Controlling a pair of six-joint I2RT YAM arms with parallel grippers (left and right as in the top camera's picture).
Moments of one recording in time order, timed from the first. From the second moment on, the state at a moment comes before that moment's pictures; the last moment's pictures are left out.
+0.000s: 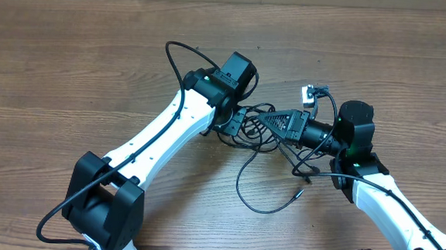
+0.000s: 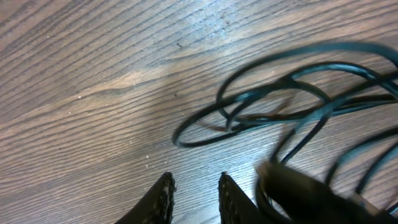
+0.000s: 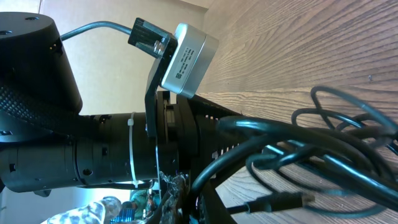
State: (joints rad) left arm -0.59 1.83 1.51 -1.02 -0.04 -0.24; right arm 0.20 1.35 0.59 0.42 -0.95 1.03
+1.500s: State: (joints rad) left arm -0.59 1.88 1.51 -0.78 -0.05 -0.44; right arm -0.11 1.39 0.59 -0.05 -0.58 0.87
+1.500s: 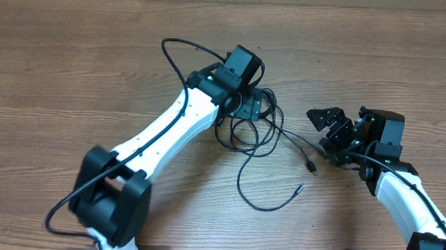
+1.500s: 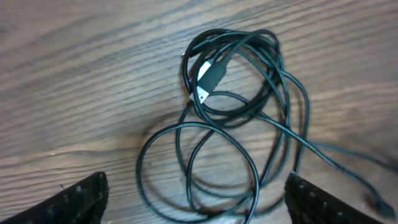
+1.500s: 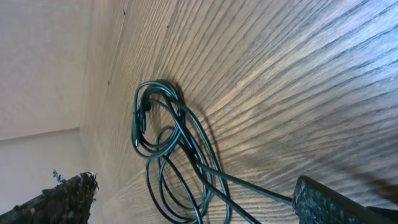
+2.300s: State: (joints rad) left arm -0.59 2.10 1.49 -0.65 0.12 -0.55; right arm -0.11 1.39 0.59 -0.05 -0.59 0.84
